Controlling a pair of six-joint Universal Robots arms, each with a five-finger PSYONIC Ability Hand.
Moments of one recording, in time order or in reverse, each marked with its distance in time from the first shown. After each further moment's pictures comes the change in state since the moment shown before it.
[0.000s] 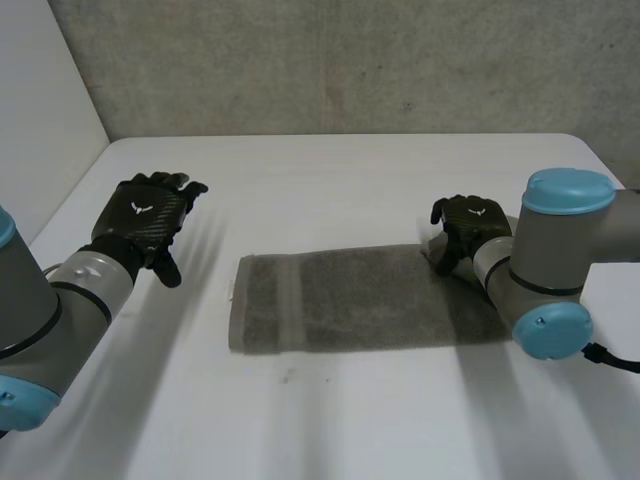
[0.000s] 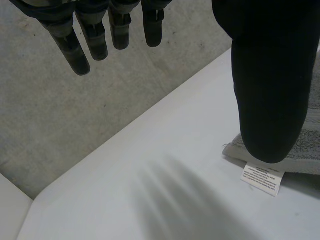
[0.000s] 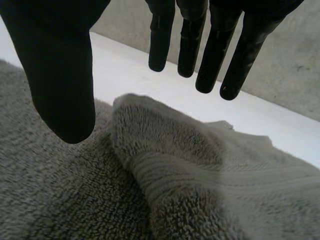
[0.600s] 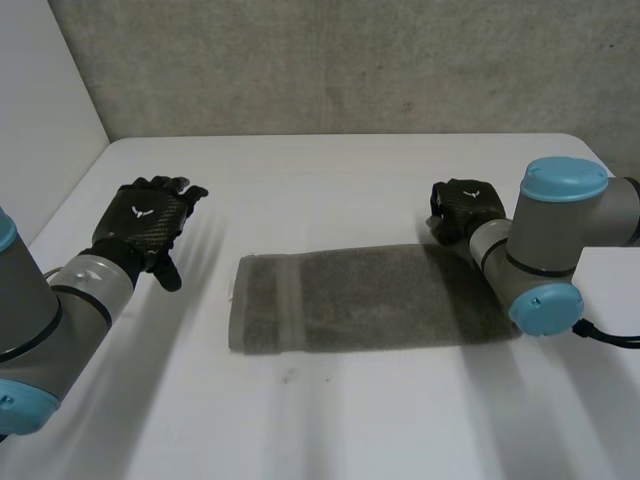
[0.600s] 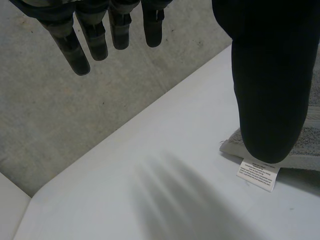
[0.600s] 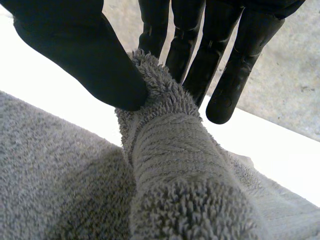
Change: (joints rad) left arm 0.001 0.000 -0.011 0.001 0.000 0.002; right arm -0.015 0.075 -0.143 -0.002 -0.059 0.000; left_hand 0.000 0.000 0.000 0.000 0.000; right_hand 0.523 0.658 0.655 0.673 0.651
